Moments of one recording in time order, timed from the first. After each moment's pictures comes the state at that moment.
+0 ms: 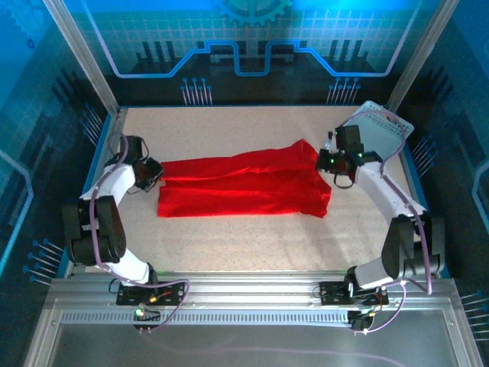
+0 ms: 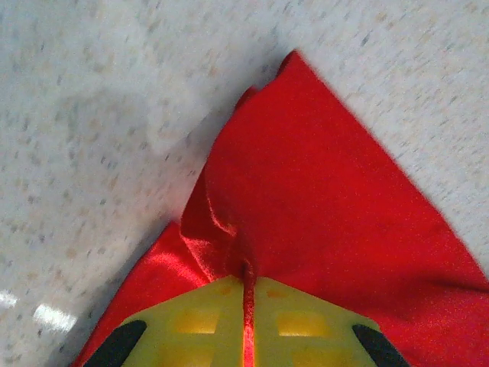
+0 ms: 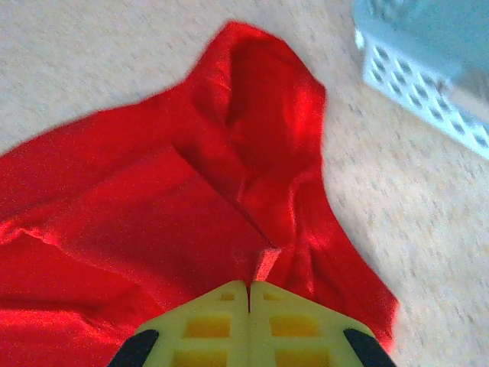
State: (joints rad) left arm 0.19 1.56 0.98 -0.51 0.17 -0.76; right arm 0.12 1.44 1.07 -0.54 -0.09 0.34
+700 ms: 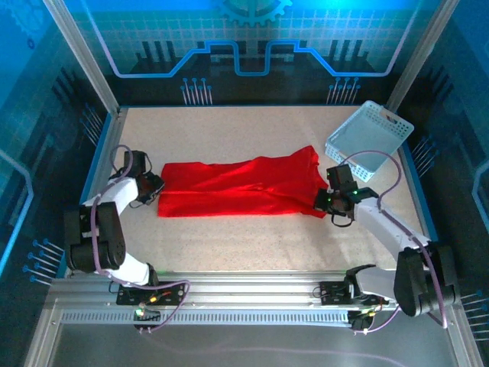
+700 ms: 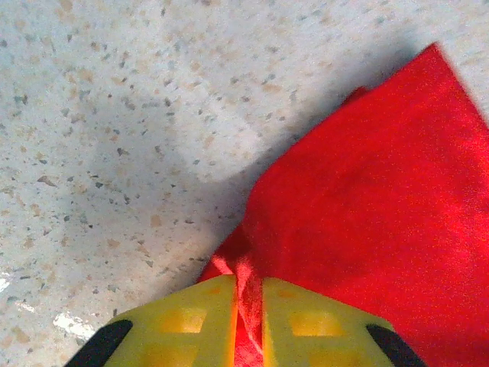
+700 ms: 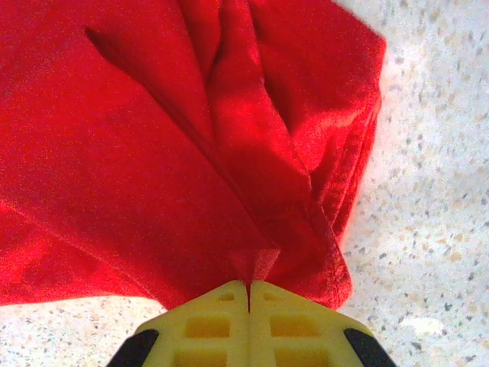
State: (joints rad) left arm 0.18 1.53 0.82 -0.42 0.09 -0.77; right arm 0.23 1.23 0.70 -0.57 -0.02 0.52
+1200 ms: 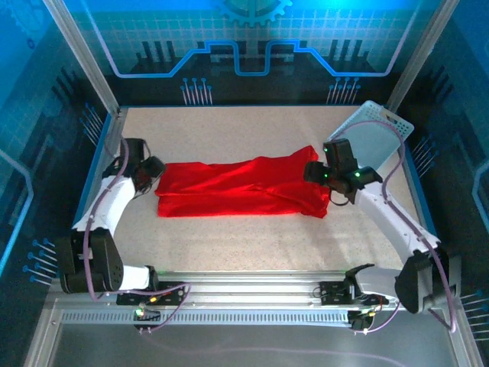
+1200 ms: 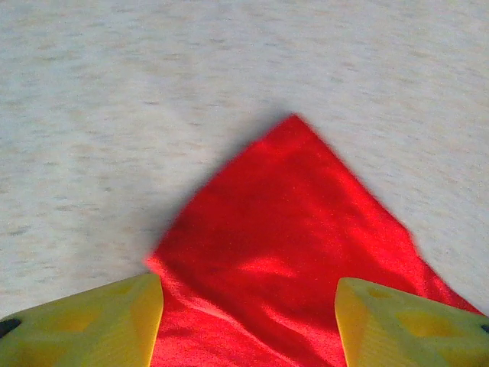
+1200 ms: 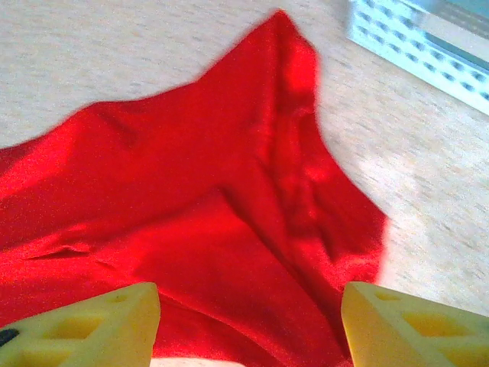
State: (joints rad) left arm 0.08 1.36 0.97 -0.55 -0.01 -0.76; right arm 0.31 1.27 1.01 -0.62 0.07 0.44
